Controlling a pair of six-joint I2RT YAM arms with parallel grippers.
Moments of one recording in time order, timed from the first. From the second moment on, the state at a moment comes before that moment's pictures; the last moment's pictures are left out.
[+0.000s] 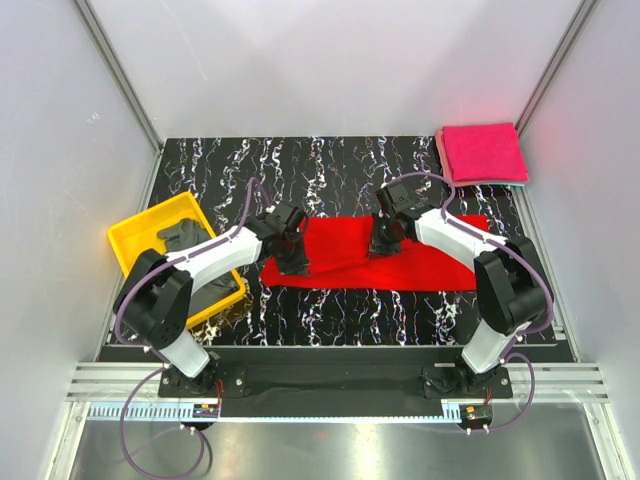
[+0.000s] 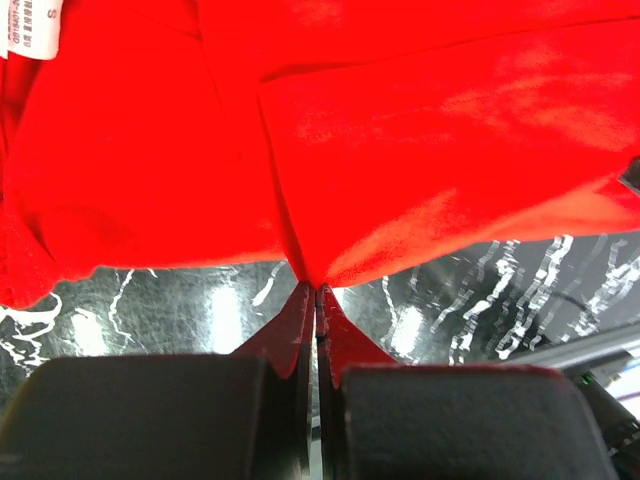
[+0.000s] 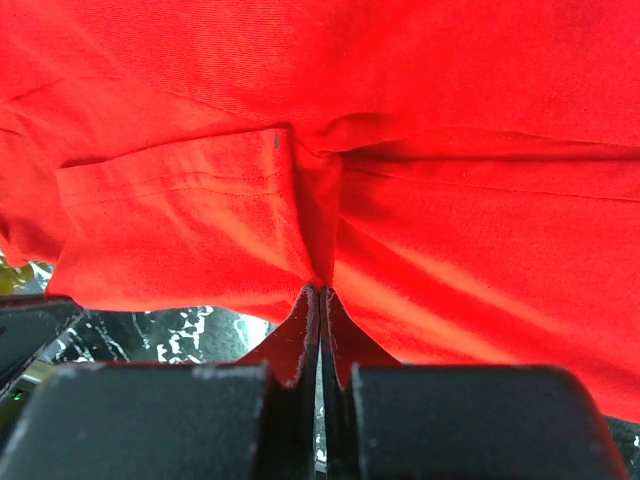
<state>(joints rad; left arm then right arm) -0.62 1.60 1.05 -0.57 0.10 -0.84 0.47 1.70 1.15 -0.54 -0.14 0.59</state>
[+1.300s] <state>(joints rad) -0.44 2.06 1.56 -0.72 -0.13 -0.60 0.23 1.85 1.20 -0.53 0.05 0.59</state>
